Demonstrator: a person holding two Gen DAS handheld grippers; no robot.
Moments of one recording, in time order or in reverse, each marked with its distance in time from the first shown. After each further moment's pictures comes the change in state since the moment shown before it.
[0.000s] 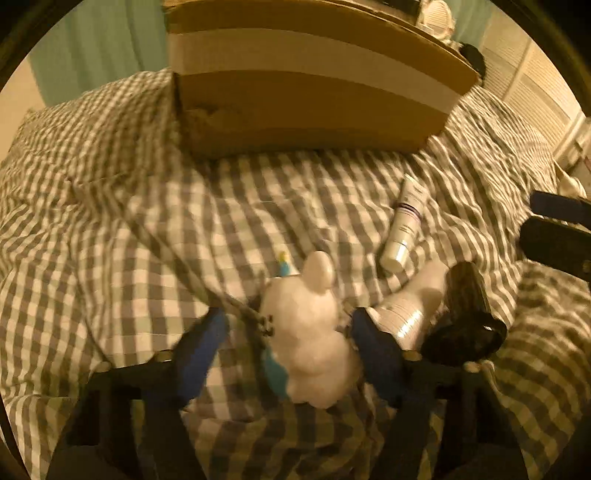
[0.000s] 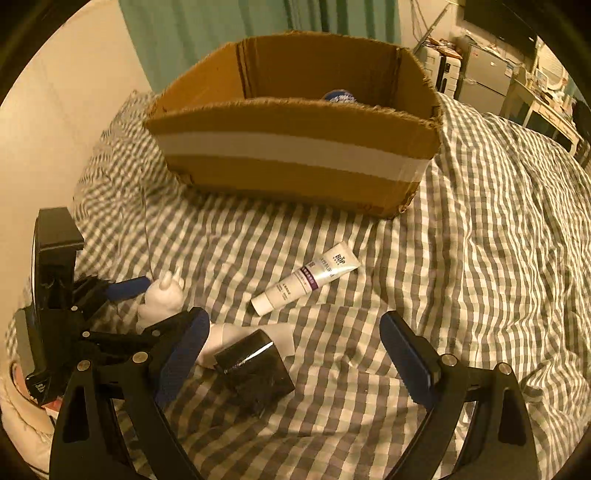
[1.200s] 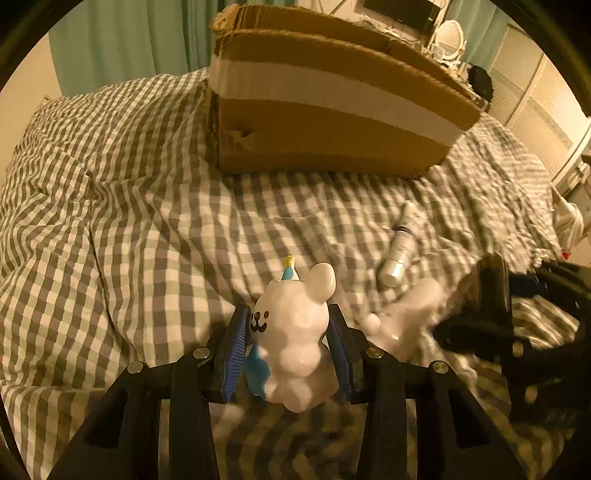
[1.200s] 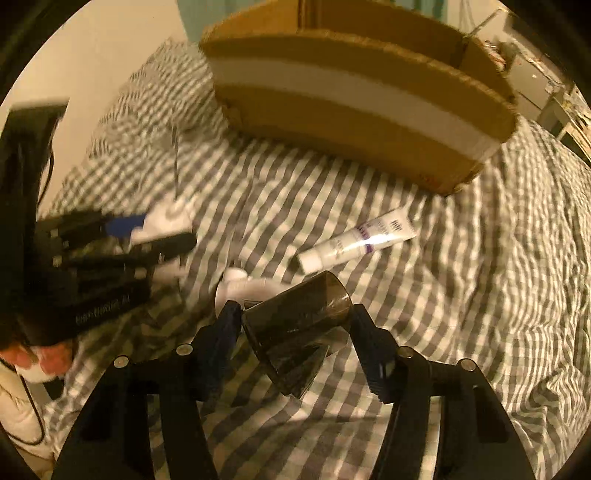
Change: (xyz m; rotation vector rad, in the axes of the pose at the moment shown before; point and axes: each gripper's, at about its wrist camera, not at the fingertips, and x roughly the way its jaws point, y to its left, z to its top) left arm -0.030 0.017 0.003 -0.085 -0.037 -0.025; right arm 0.015 0.037 -0.012 -0.136 0.109 0.040
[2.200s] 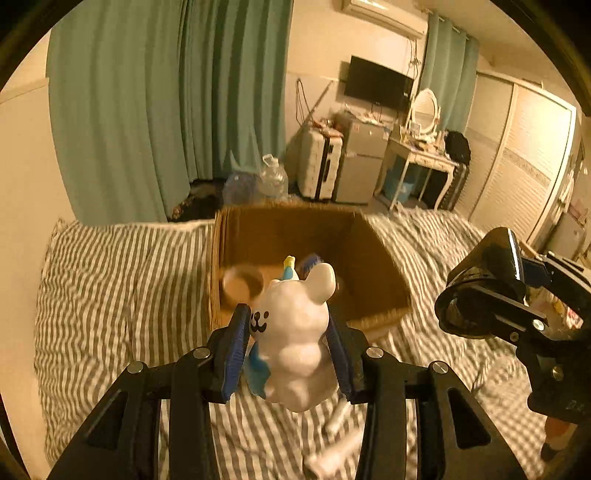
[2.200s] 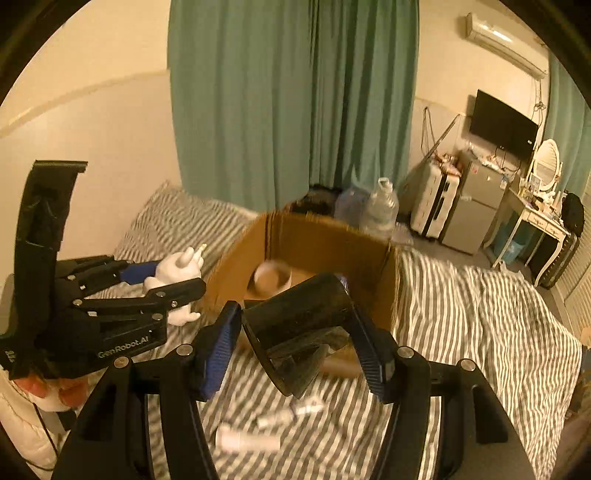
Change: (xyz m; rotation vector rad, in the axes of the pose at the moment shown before) left arm -0.146 -0.033 0.154 0.043 -0.360 0.006; right arm -0.195 -0.013 0.115 -0.028 -0.492 -0.111
